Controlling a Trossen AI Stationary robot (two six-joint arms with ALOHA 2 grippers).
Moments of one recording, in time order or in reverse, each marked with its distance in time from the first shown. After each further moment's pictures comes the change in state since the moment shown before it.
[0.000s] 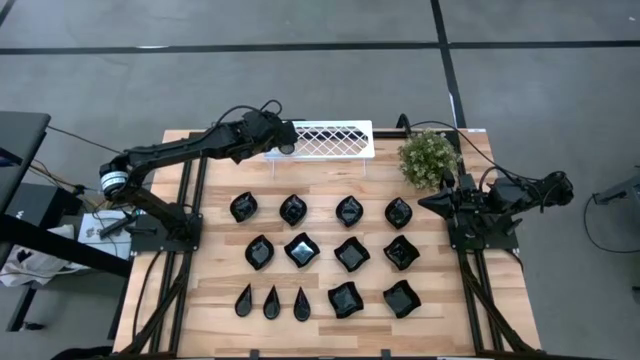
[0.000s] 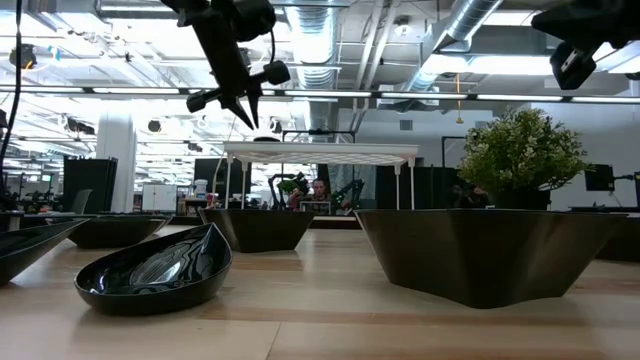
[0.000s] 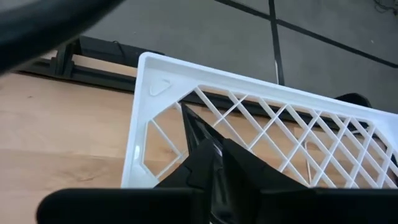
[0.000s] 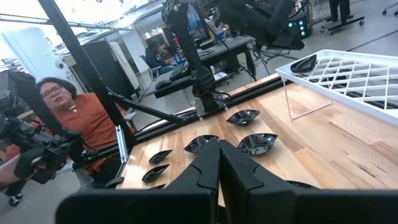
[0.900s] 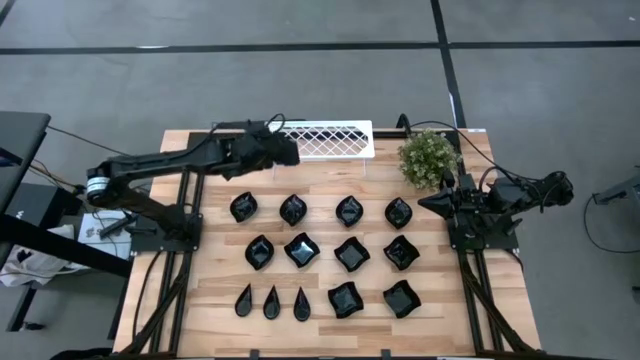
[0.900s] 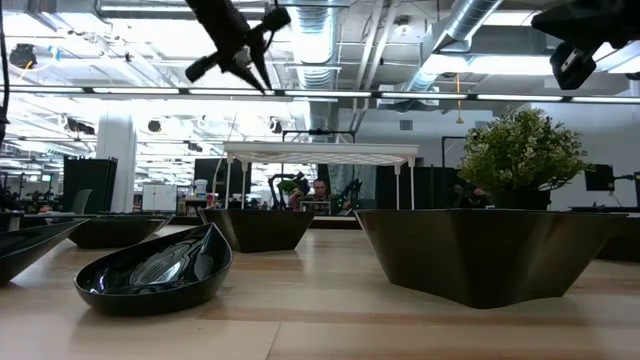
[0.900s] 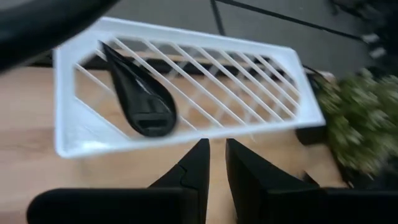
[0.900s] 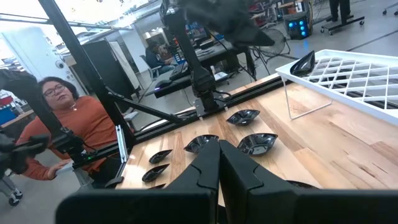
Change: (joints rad) left arm -0.233 -0.131 0.000 -0.009 0.018 0.029; right arm 0.000 0.000 0.000 -0.001 0.000 -0.001
